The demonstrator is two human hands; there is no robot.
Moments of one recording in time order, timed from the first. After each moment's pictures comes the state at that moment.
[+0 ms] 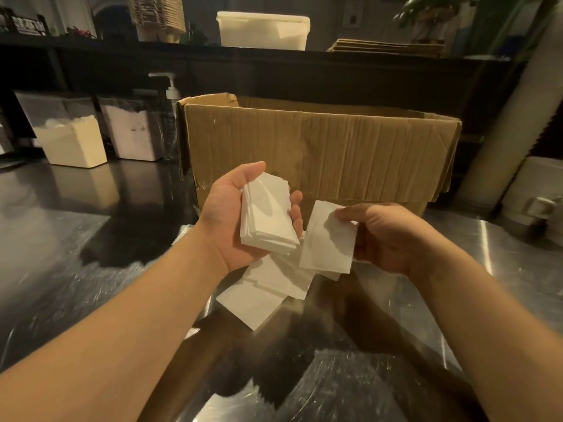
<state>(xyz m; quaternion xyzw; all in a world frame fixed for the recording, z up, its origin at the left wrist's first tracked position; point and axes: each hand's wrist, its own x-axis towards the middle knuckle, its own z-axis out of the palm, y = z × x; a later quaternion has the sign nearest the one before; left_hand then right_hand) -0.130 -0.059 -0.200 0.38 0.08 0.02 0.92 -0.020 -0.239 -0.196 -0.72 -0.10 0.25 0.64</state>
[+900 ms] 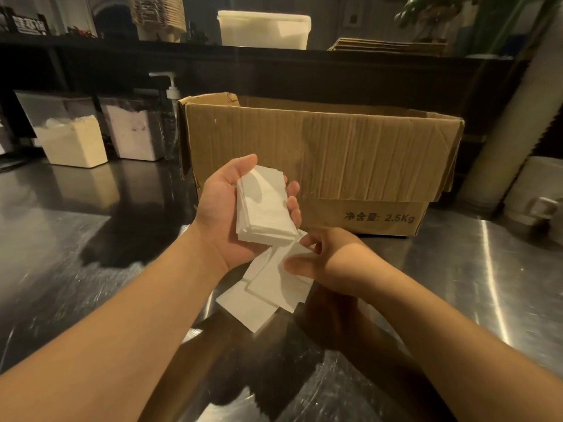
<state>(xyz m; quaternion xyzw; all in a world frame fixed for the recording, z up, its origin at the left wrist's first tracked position) -0.132 -0.057 -0.198 0.37 0.05 0.03 0.93 -0.047 -0.202 -0.226 -0.91 -0.28 0.17 0.27</state>
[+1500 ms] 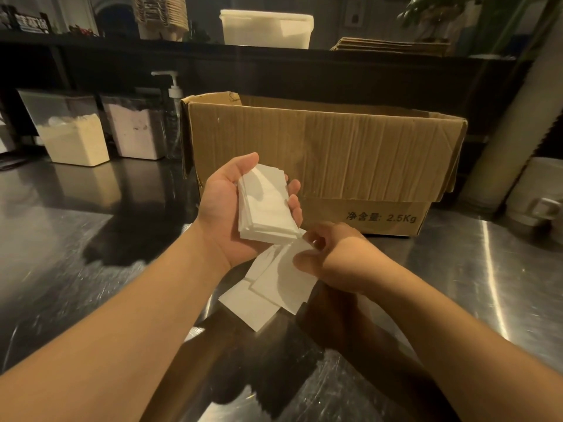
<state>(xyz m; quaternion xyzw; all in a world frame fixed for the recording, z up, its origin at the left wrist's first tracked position) -0.131 -0.054 -0.199 0.37 0.05 0.03 0.93 -0.046 -0.204 -0.222 -0.92 -0.29 0.12 0.23</state>
